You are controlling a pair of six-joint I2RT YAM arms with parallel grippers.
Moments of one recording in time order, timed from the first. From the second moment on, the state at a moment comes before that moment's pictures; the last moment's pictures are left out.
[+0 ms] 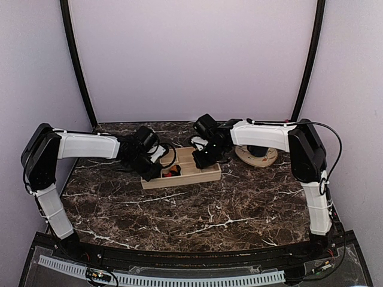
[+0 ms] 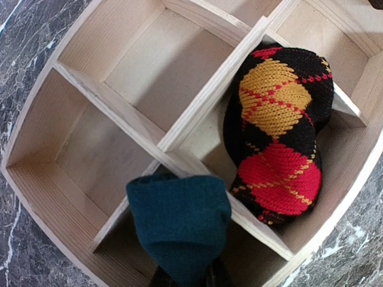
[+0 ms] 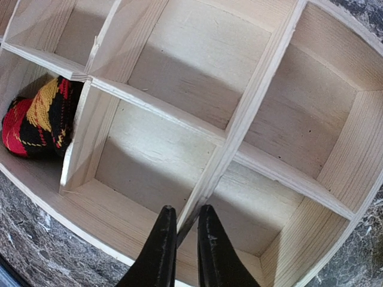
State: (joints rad) left arm -0.64 1.78 1.17 -0.51 -0.10 0.10; right arm 0.80 2.18 1.78 -0.69 -0.05 0.21
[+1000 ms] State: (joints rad) left arm -0.53 1.95 1.34 -0.69 0.22 0.18; right arm 0.80 2.18 1.80 -0.75 -0.08 0.22
